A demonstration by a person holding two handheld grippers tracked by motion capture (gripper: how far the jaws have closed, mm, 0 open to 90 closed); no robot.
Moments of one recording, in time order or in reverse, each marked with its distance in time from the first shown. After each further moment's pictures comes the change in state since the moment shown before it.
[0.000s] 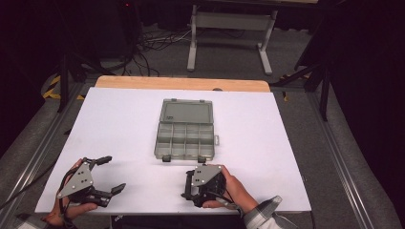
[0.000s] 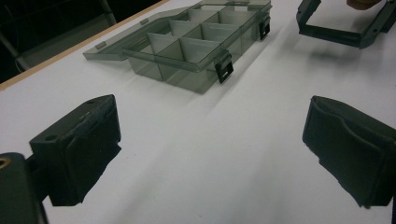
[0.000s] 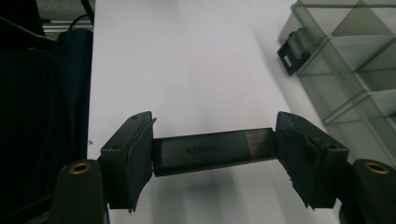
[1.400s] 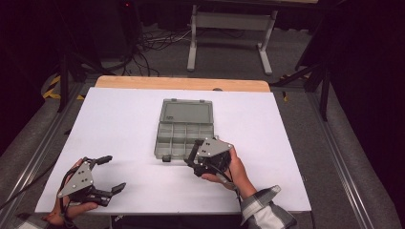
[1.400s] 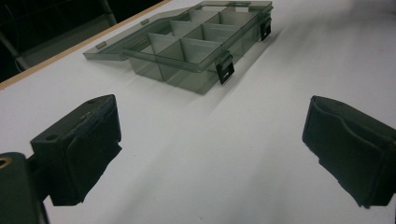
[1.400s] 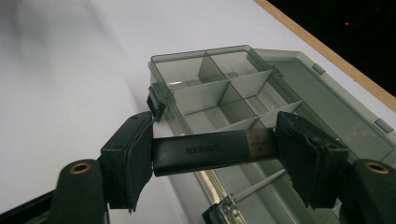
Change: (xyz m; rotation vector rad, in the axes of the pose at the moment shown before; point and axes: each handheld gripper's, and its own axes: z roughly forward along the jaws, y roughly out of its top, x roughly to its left) left arm 0.001 -0.001 0.002 -0.006 -0.004 -0.012; right arm -0.050 0.022 -0.016 -0.103 -0.296 0.098
